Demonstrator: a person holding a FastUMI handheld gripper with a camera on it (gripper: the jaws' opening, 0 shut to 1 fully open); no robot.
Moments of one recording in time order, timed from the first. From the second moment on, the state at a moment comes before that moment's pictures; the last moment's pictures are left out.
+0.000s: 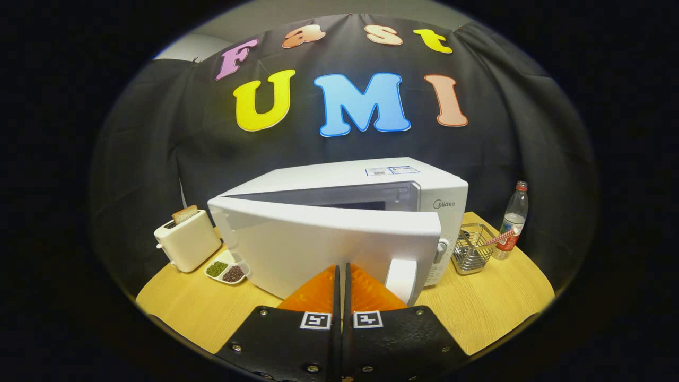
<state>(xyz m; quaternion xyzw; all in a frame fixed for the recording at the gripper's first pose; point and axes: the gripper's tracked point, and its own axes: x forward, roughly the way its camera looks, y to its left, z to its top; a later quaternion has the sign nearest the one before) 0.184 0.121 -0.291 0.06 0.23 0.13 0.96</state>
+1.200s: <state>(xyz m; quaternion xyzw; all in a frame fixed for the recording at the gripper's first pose) 0.260 0.121 -0.299 0.05 0.22 0.08 0.97</state>
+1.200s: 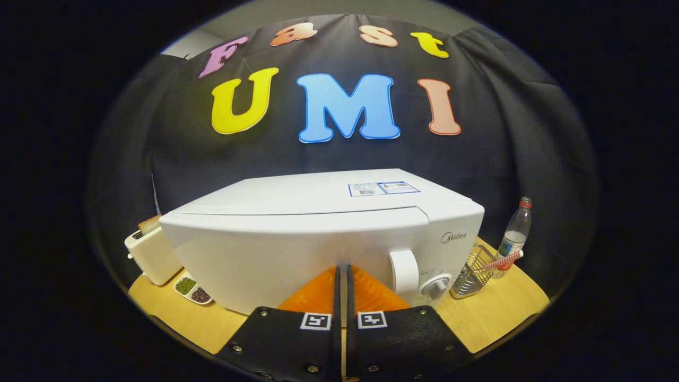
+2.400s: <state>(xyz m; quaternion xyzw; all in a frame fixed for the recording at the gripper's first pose) 0.097 0.108 -0.175 0.02 0.12 0.10 0.99</state>
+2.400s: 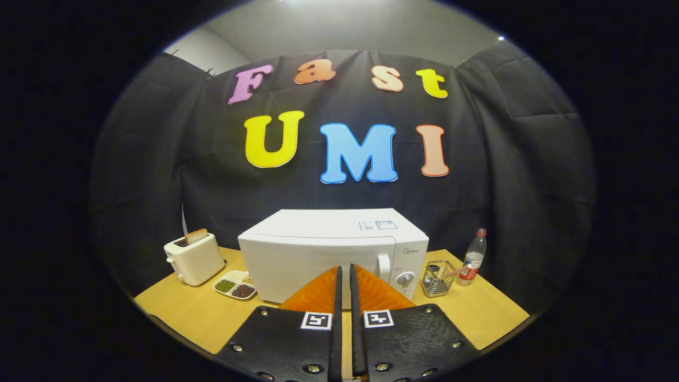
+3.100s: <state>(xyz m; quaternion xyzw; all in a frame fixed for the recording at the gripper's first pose) -0.010 0.117 -0.151 0.04 0.08 0.12 0.99</state>
